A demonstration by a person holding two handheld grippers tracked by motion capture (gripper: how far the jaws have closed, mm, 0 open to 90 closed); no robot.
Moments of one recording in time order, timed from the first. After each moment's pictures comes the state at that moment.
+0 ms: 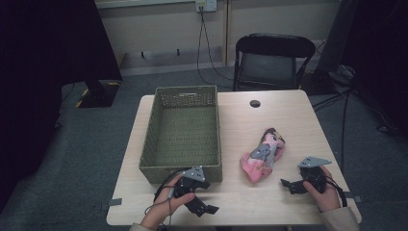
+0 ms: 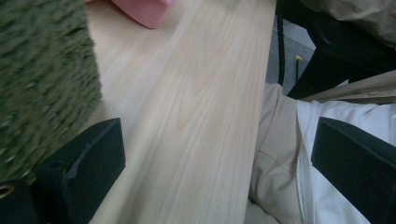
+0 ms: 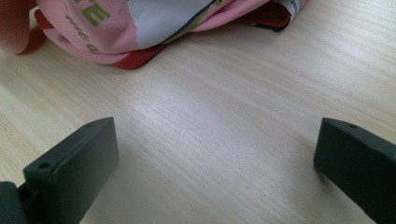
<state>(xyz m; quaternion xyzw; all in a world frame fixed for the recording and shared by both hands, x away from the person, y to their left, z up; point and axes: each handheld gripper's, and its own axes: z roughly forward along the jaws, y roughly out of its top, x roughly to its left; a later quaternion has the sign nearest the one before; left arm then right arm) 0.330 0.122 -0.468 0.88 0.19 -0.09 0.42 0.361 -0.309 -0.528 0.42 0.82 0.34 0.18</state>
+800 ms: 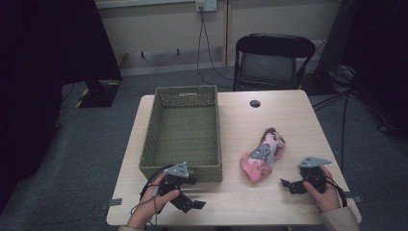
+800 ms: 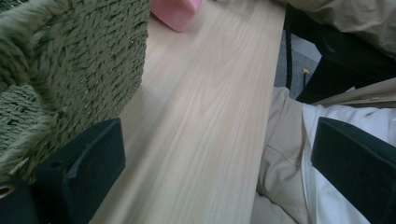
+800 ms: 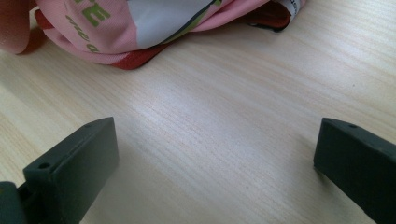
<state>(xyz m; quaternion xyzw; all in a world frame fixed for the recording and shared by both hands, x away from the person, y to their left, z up) 0.331 0.159 -0.462 0.87 0.21 -0.08 0.44 0.361 -0.309 -0.528 0.42 0.82 0.34 0.18</state>
